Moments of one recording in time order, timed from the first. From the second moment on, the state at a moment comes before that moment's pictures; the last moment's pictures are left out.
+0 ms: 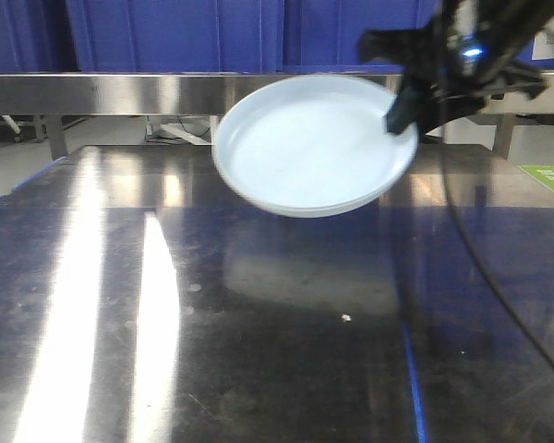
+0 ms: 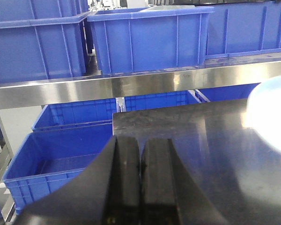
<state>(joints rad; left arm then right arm) -0.17 0.20 -0.27 -0.05 0.18 0.14 0.23 1.62 -1.14 0.25 0.31 0.02</state>
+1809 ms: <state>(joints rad) -0.17 0.20 -0.27 -0.05 0.18 0.14 0.10 0.30 -0.35 0.03 0.22 0.02</state>
